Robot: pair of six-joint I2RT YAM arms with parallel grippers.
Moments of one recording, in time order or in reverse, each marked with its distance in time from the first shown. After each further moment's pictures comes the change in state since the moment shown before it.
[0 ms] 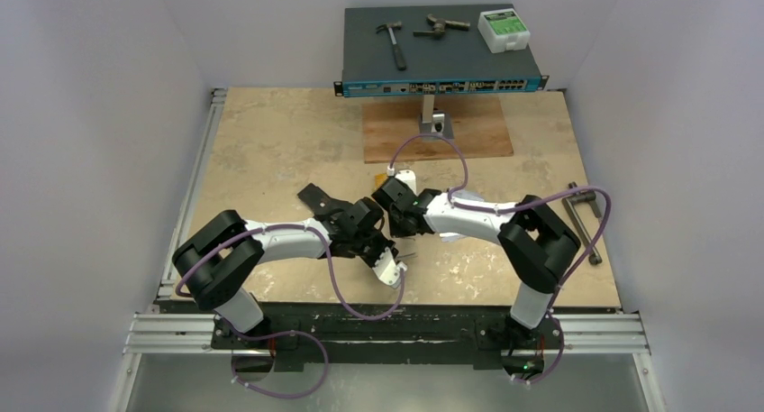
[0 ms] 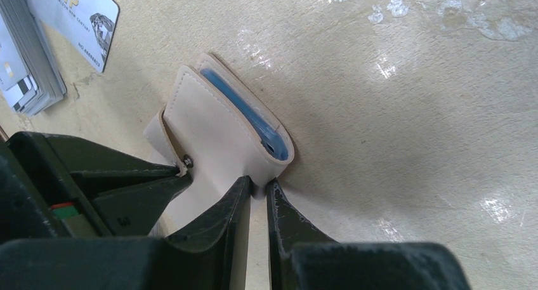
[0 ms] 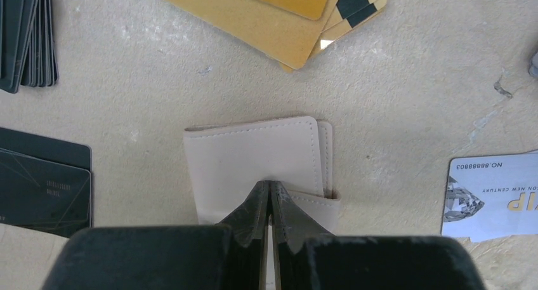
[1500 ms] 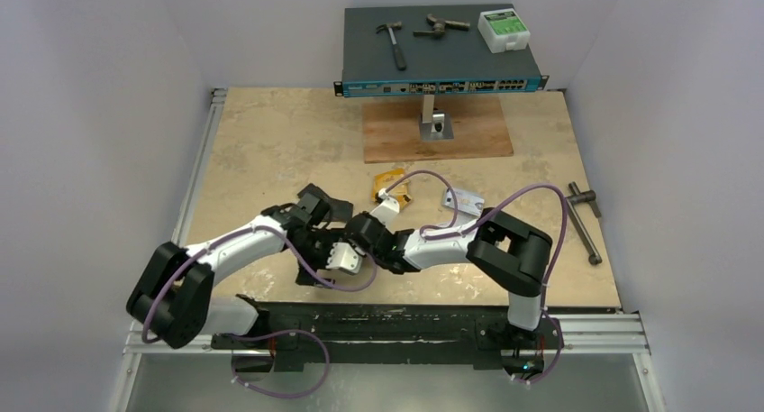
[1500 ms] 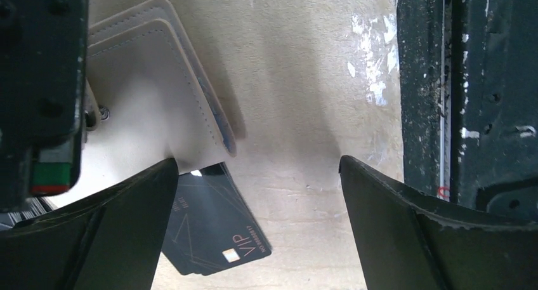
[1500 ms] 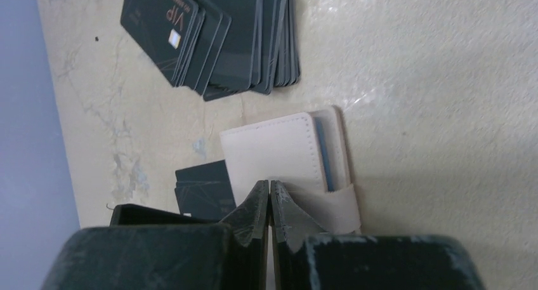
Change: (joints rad) left arm 0.338 -0.254 -0.049 -0.628 0.056 -0.195; right arm 0.253 0.120 -0.173 0.633 0.170 0.636
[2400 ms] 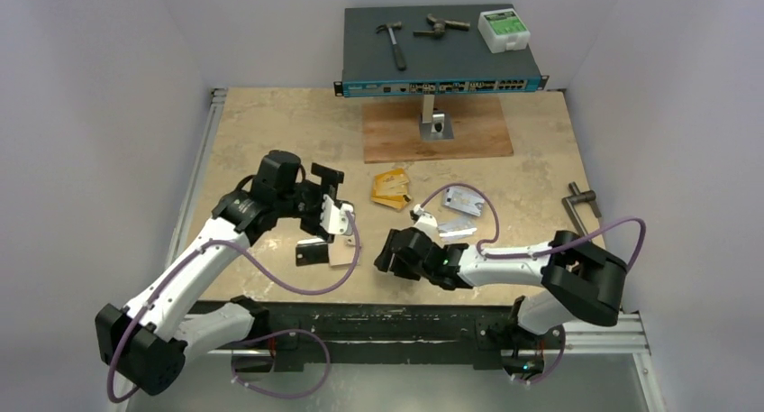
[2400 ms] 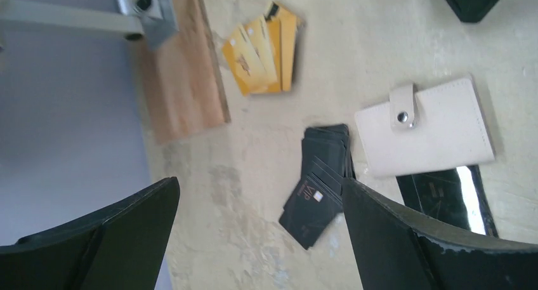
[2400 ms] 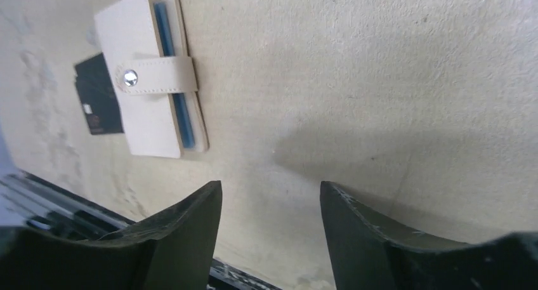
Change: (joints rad) left arm 0.058 -0.255 0.222 0.107 0.003 0.148; right arm -0.018 -0.430 -0.361 -0.106 -0.159 -0.060
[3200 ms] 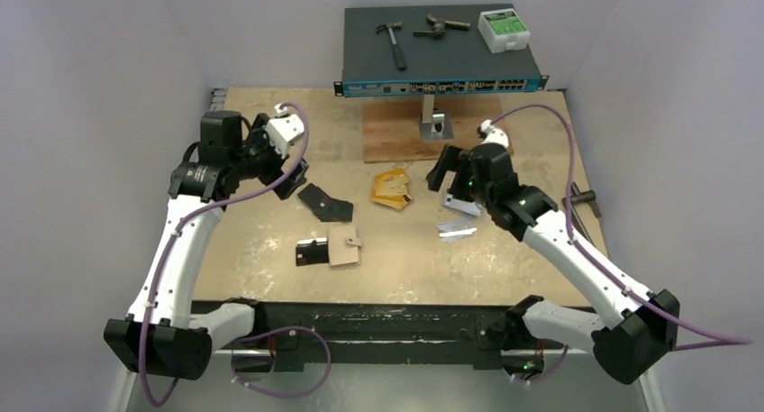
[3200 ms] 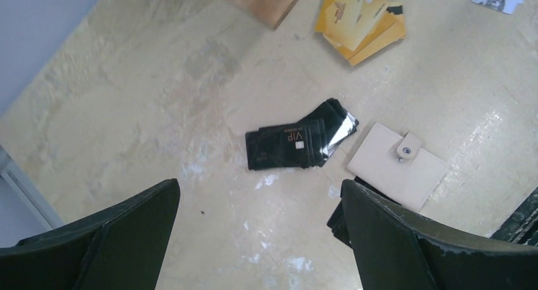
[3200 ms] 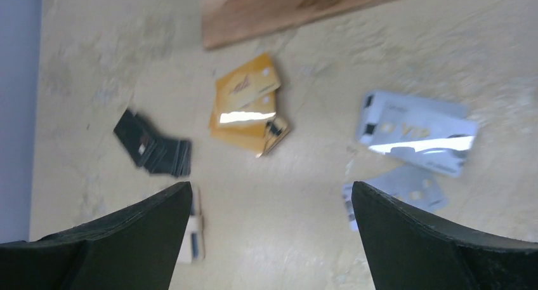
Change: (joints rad) left arm 0.342 0.055 0.369 -0.177 0.027 -0.707; right arm -0.510 -0.363 0.382 -0.505 -0.103 -0.576
